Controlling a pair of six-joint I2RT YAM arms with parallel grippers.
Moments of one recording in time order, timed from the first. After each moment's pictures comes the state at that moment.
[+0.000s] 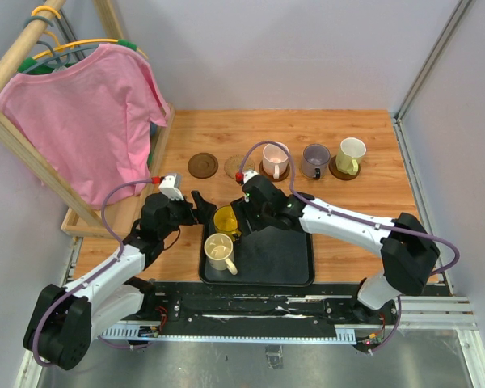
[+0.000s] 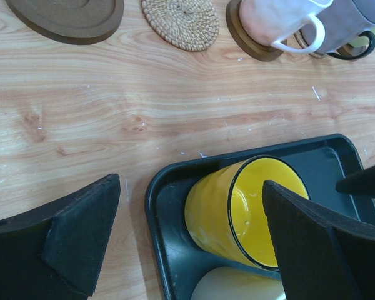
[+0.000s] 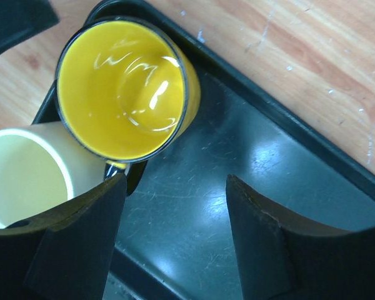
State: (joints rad) left arm -0.38 0.95 0.32 0.29 0.10 -0.46; right arm 0.95 1.56 1.10 -0.41 0.08 0.35
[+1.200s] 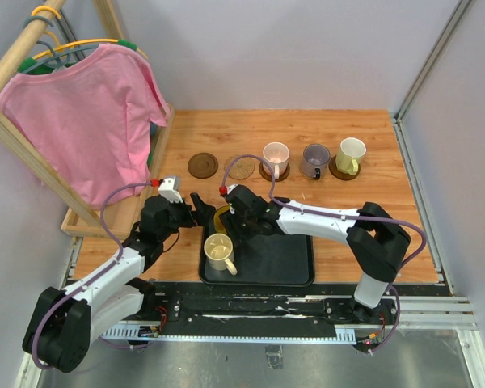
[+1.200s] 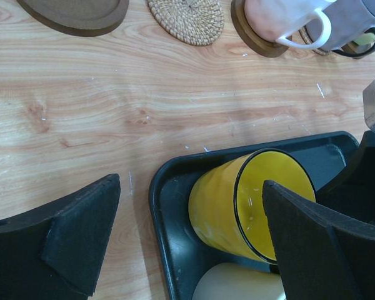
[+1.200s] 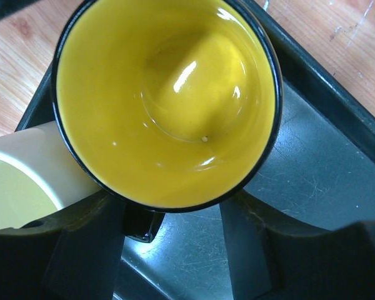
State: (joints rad) left arm -0.38 0.93 0.29 0.29 0.09 -0.46; right arm 1.01 1.74 1.14 -0.37 0.00 0.36
